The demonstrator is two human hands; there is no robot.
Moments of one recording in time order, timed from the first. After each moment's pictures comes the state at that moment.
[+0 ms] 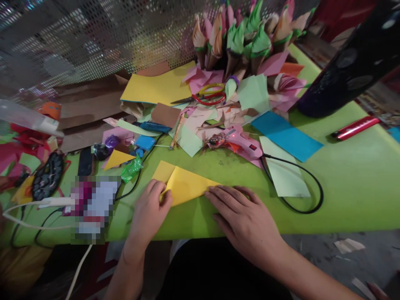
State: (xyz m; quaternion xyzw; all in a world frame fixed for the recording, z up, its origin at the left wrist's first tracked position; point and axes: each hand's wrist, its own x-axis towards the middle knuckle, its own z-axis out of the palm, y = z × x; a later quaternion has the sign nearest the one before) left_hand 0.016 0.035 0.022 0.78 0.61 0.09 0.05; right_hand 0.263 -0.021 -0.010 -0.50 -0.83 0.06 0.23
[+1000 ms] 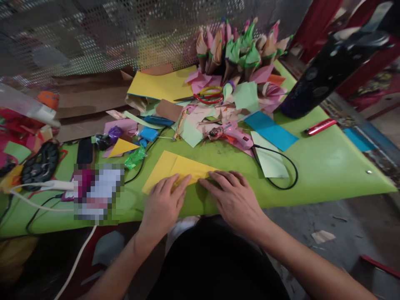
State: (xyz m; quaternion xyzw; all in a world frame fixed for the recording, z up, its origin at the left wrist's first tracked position) left_hand 0.020 -0.001 0.014 0.88 0.46 0.08 -0.05; right_hand 0.249 -0.026 -0.003 -0.53 -0.84 0.03 0.15
